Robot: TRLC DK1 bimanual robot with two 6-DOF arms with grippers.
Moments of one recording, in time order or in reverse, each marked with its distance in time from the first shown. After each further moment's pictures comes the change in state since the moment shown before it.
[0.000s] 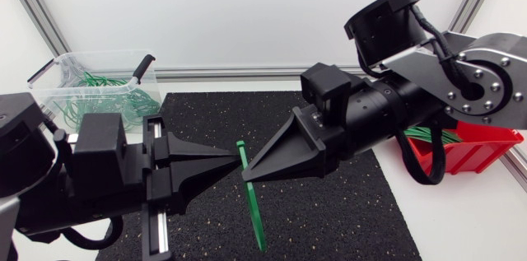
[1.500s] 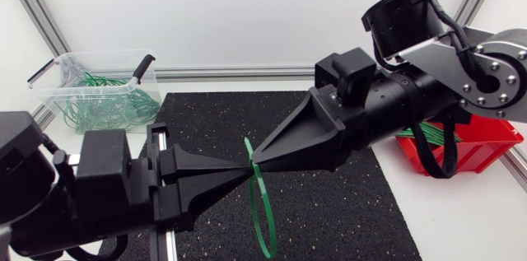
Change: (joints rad) left arm -0.127 -0.026 -0.015 0.006 -0.138 0.002; right arm -0.062 -0.026 0.000 -0.008 -0.055 0.000
